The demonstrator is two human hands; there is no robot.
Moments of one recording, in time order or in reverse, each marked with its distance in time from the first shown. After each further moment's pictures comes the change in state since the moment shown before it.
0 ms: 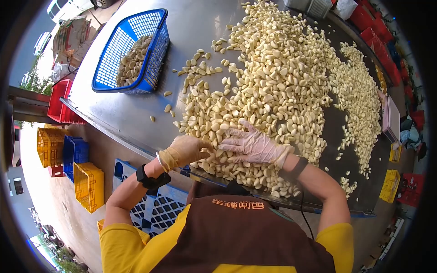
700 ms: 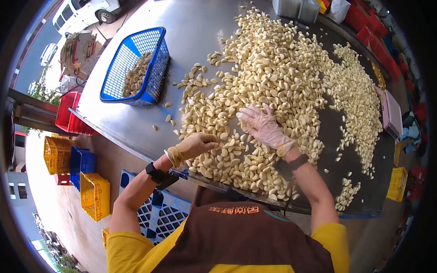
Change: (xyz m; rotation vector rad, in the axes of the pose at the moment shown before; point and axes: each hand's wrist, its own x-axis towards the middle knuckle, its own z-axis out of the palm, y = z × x) left_hand 0.047 -0.012 0.031 -0.480 0.202 0.234; right_hand -0.027 0.052 -0.005 -0.073 0.353 0.404
